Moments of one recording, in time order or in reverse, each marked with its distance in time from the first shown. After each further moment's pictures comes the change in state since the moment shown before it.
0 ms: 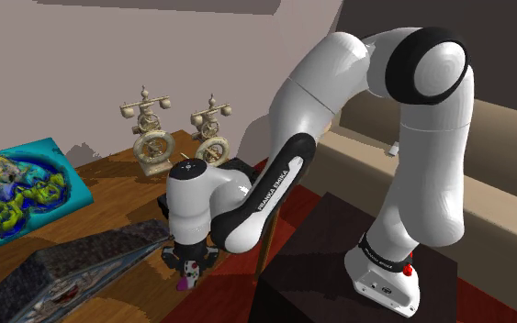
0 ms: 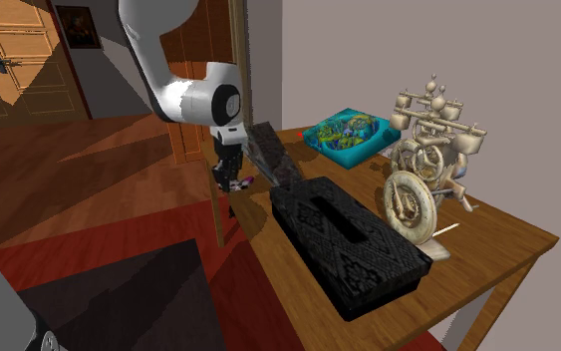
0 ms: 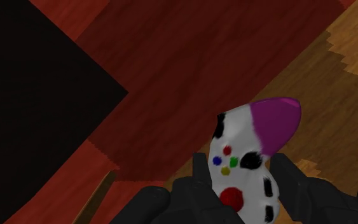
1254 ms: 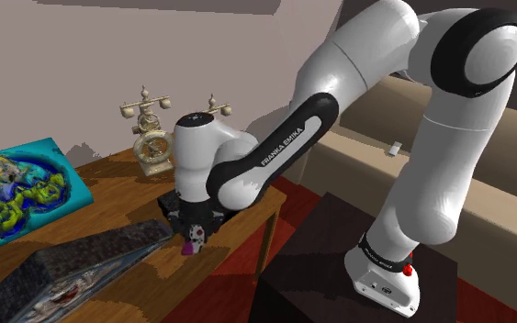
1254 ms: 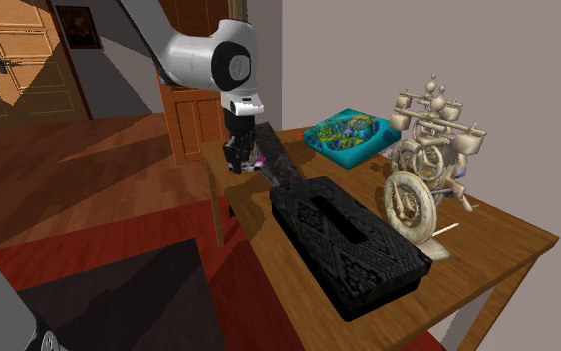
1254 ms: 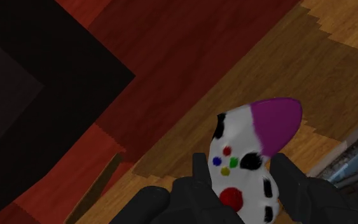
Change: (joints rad) arm -0.136 -0.204 0.058 -0.019 0.171 -0.167 -0.204
